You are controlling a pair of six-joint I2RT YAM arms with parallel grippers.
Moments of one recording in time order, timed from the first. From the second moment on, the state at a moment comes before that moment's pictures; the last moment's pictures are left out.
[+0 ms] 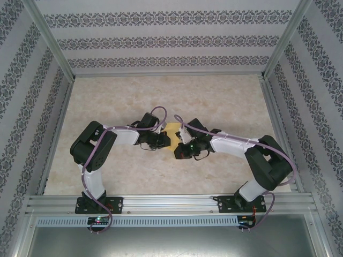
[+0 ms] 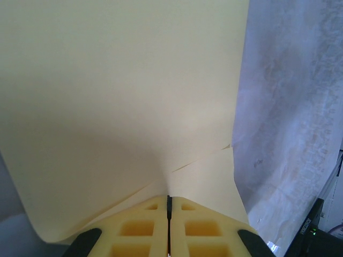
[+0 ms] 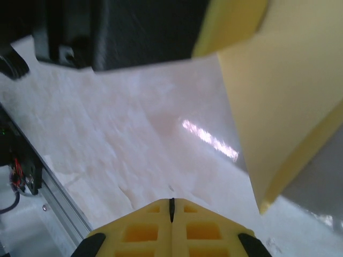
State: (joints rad) left arm -0.53 1.88 0.93 -0.04 0.57 -0.69; right arm 0.65 1.59 0.82 -0.34 -0.59 0.47
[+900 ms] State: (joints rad) left arm -0.53 1.88 0.93 -0.04 0.57 -0.69; right arm 0.60 1.71 0.76 -0.17 -0.59 0.58
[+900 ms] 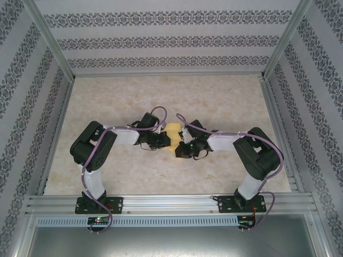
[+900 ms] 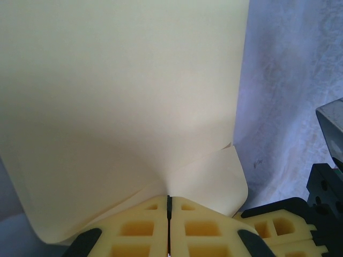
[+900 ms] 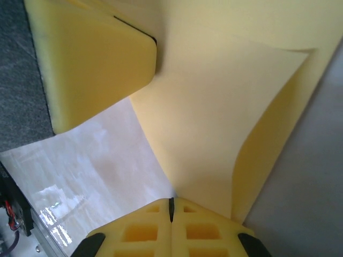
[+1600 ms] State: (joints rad) left arm -0.53 1.88 0.94 -0.05 0.57 -0.69; right arm 0.55 1.52 0.69 -0.23 -0.61 0.61
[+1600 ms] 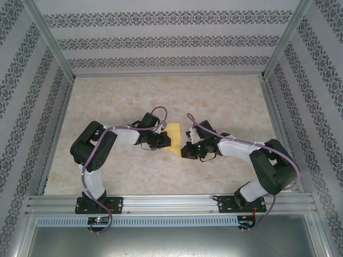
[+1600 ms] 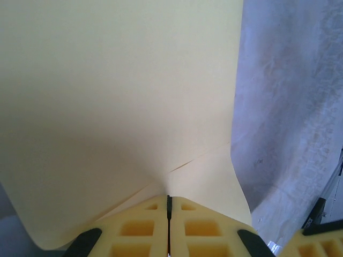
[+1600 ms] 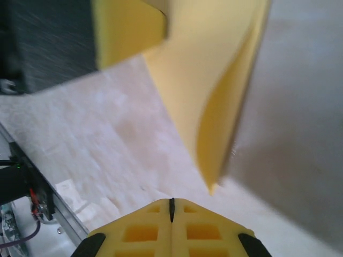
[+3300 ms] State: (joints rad) left arm -0.61 1.79 0.84 0.04 0.58 -0.69; right arm 0.57 1.71 0.80 -0.25 -0.54 0.60
